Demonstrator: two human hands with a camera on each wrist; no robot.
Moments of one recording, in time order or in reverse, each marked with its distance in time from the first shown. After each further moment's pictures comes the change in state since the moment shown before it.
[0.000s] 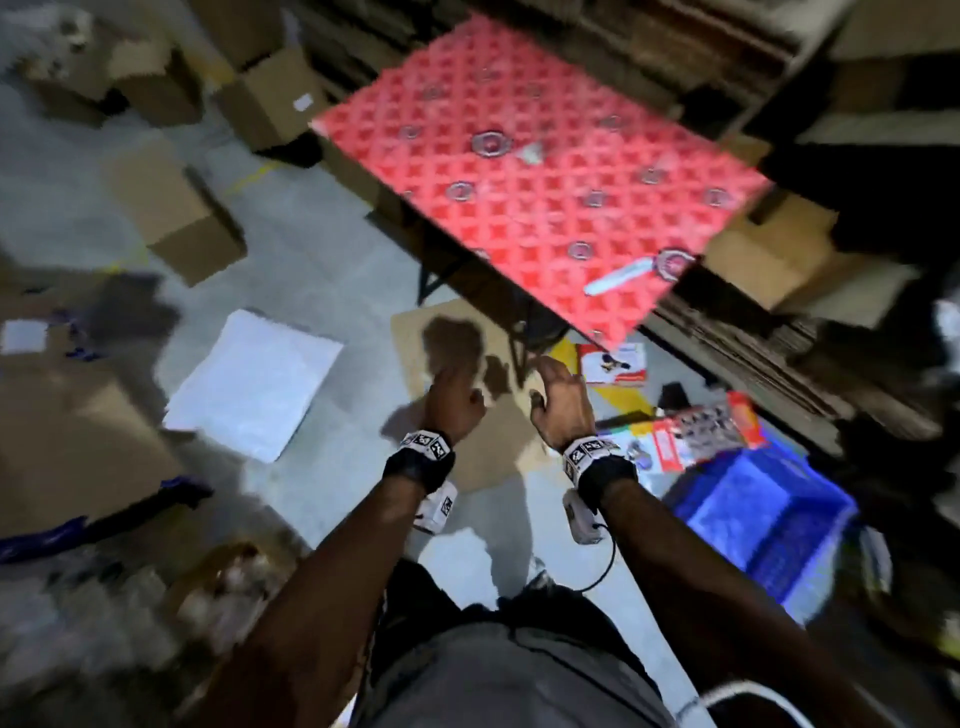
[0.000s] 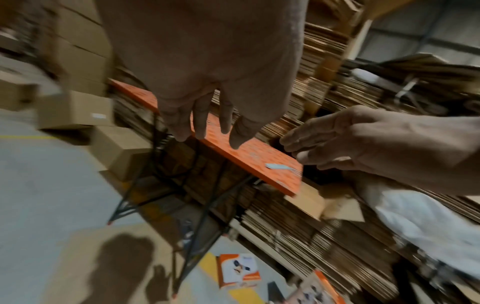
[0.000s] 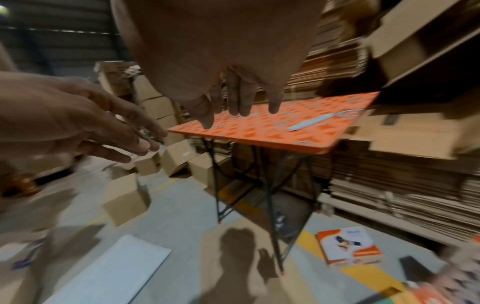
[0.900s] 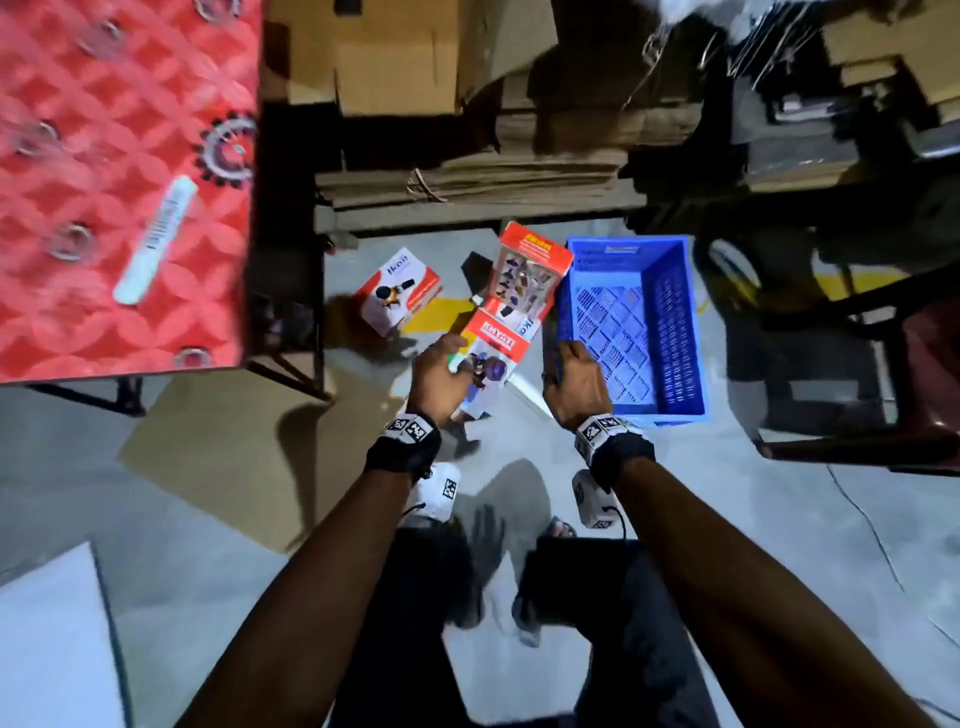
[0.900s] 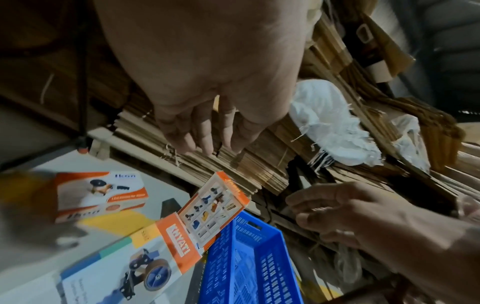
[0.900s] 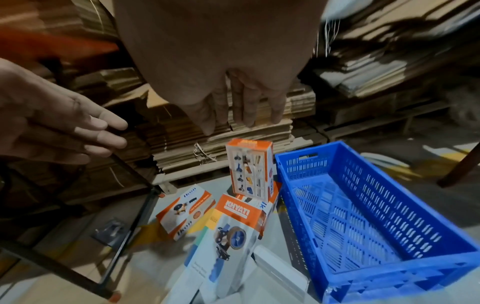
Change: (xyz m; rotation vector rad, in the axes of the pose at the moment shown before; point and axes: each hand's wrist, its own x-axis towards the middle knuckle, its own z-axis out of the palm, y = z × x) left_hand 0.110 0.165 0.439 -0.054 -0.466 0.312; right_hand -0.133 0.432 0.086 0.217 0.276 0.899
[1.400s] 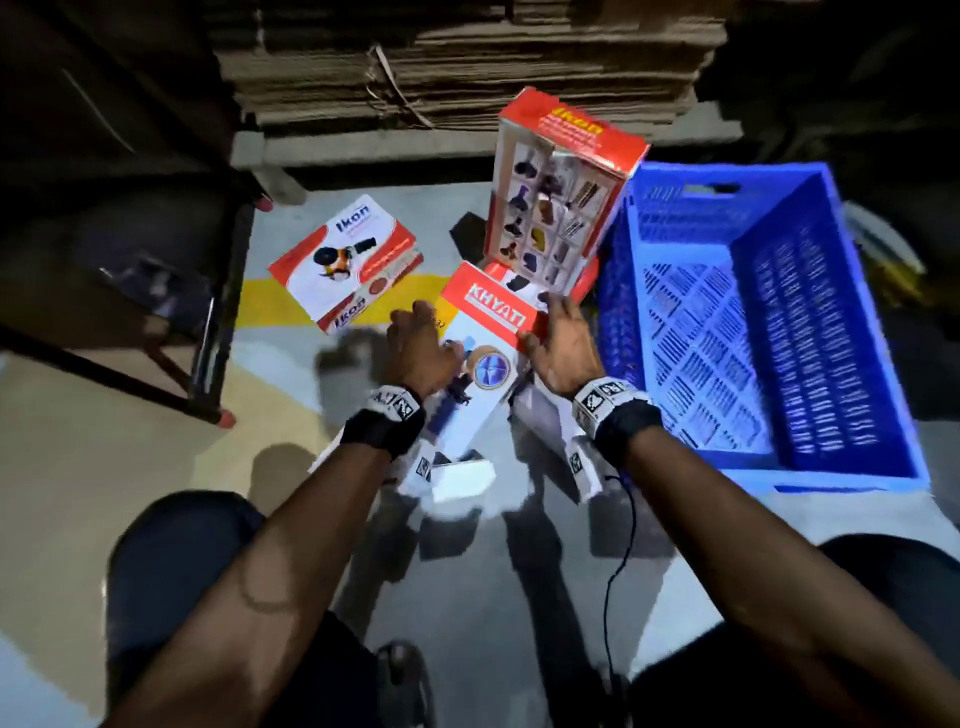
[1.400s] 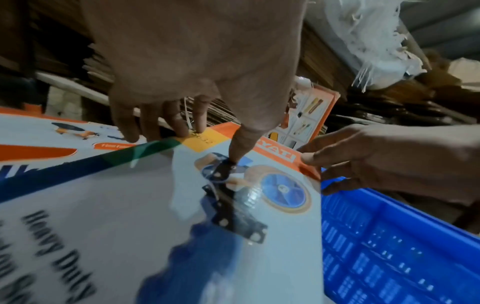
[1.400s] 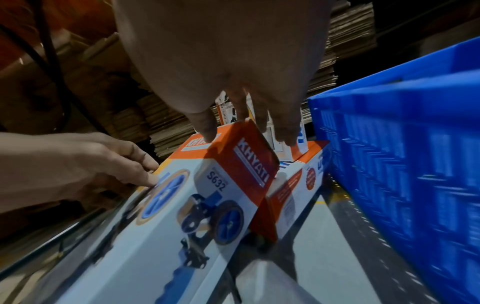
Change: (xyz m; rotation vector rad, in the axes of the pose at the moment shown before) left_hand 0.199 -0.254 0.250 0.317 -0.016 -0.104; right_hand 0.245 0.181 0.299 0.052 0.029 -0.165
